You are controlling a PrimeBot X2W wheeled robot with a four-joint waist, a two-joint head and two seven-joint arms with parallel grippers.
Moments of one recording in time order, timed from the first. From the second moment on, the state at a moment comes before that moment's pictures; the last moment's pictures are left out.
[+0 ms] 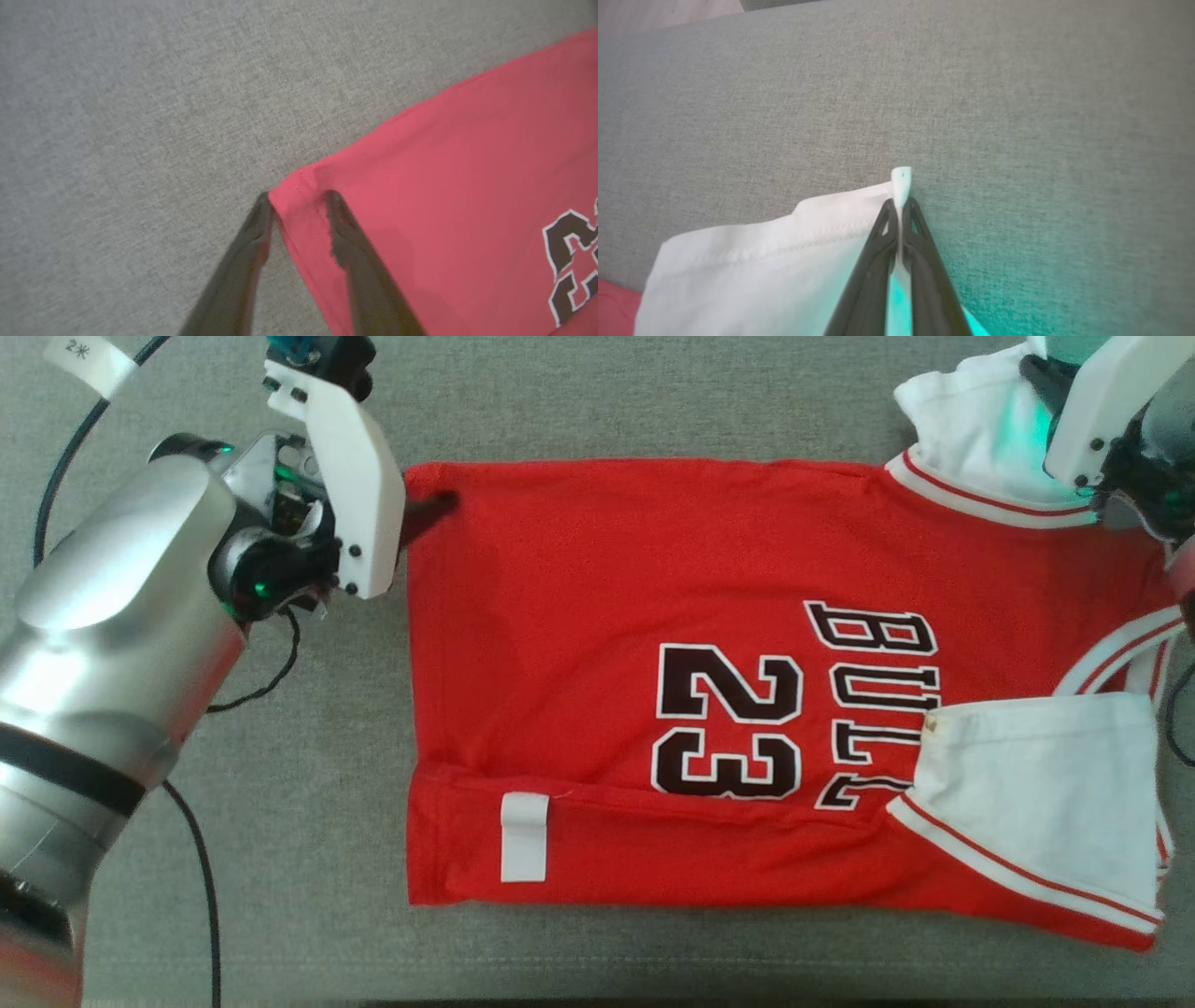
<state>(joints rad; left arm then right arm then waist) -1.10 0.40 -1.00 0.63 -1.02 -0.12 0.58 -1.10 -0.41 0.52 0.97 0.72 0.13 0.49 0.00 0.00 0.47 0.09</state>
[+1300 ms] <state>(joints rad) -0.93 0.62 -1.20 0.53 -1.18 -0.13 0.54 -0.88 -0.57 0.88 0.78 0.97 0.13 0.36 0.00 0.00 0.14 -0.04</state>
